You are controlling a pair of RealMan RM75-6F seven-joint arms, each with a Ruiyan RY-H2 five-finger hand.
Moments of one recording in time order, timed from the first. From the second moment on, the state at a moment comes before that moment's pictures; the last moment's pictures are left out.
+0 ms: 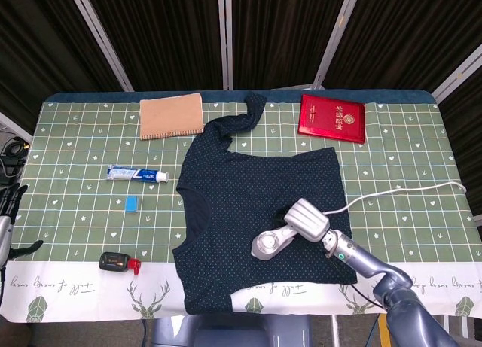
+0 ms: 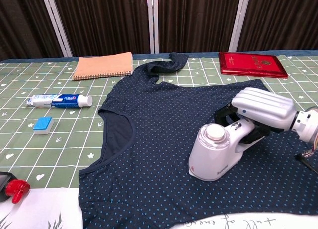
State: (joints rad) left arm -0.13 -1.07 -0.08 -1.69 1.32 1.39 0.12; right arm 0.66 -1.95 -0.19 -0.27 -1.80 1.43 0.65
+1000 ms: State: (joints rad) left arm -0.13 -1.08 -0.07 -1.70 1.33 1.39 0.15; right arm 0.57 -1.87 -0.20 -0.18 -1.78 1.37 0.74
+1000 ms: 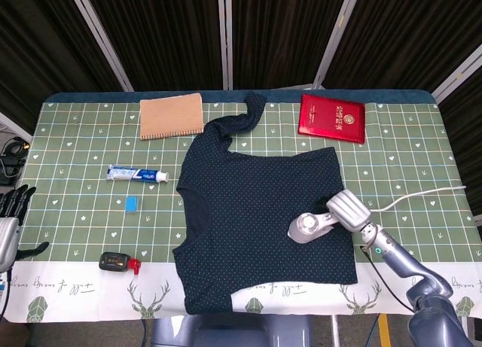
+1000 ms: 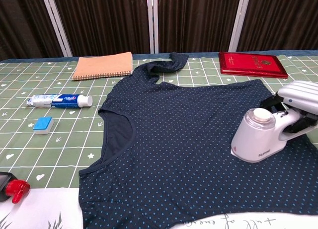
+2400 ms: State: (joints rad) left arm -0.13 -1.07 -0.07 -1.71 1.33 1.39 0.14; right arm 0.47 -1.80 -0.21 -0.15 -1.77 1.42 0.83
